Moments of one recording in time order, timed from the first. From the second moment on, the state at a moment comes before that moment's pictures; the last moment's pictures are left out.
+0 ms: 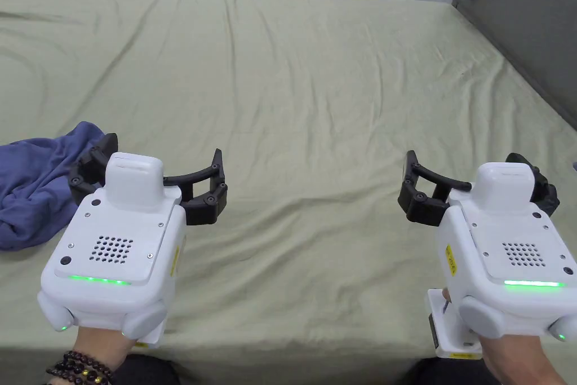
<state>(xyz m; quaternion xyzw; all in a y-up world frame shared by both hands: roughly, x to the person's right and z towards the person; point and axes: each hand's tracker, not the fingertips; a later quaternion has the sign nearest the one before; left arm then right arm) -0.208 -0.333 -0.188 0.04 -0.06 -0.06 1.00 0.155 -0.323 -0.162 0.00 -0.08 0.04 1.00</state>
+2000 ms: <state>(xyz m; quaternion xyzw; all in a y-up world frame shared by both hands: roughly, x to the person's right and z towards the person) -0.247 -0.285 -0.168 -0.01 0.01 -0.08 1.00 0.100 -0.291 -0.194 -0.02 -0.04 0.02 1.00</state>
